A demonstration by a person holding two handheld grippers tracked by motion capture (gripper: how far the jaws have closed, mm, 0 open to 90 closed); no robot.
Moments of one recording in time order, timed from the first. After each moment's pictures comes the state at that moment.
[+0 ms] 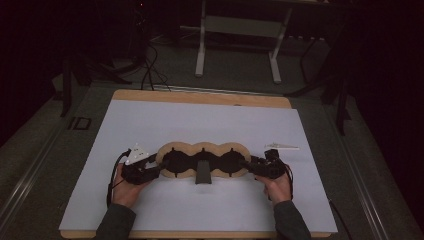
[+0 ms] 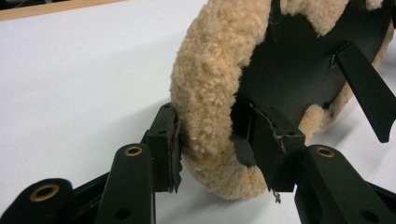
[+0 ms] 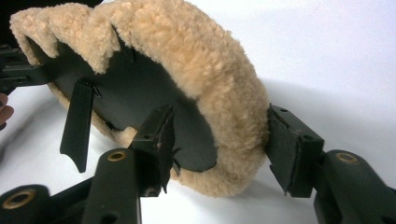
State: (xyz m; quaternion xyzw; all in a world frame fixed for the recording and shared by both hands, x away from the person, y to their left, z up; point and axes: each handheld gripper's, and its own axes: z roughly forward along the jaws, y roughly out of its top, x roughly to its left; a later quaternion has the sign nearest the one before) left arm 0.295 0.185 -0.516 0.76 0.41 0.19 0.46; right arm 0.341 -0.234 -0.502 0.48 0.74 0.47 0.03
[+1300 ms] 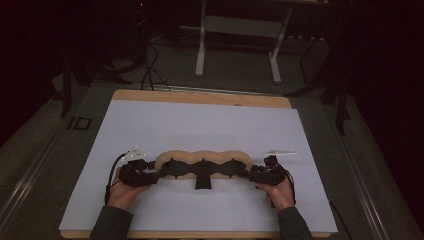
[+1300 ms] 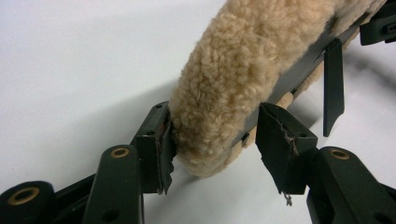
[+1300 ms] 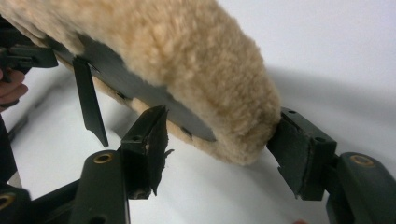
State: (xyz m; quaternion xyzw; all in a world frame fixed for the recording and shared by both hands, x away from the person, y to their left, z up) left arm 0.292 0.193 -0.518 0.77 0.42 0.09 0.46; right arm 0.331 -0.239 -0.517 0.46 0.76 0.45 -0.02
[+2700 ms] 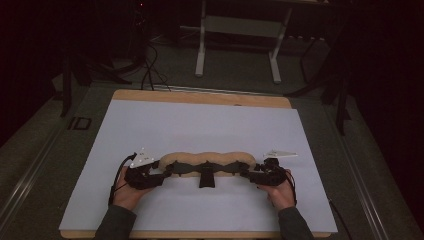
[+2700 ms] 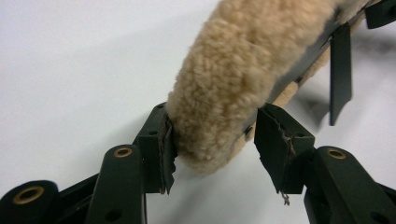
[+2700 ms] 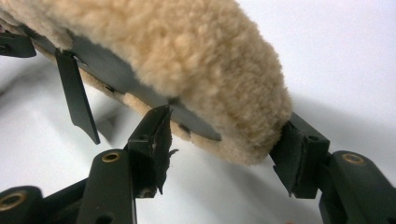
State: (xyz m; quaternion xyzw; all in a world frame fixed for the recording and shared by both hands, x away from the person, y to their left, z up) left arm 0.287 0.176 -0.518 0.79 0.39 0.14 0.46; right arm 0.327 -0.241 -0.517 0.44 0.78 0.44 0.05
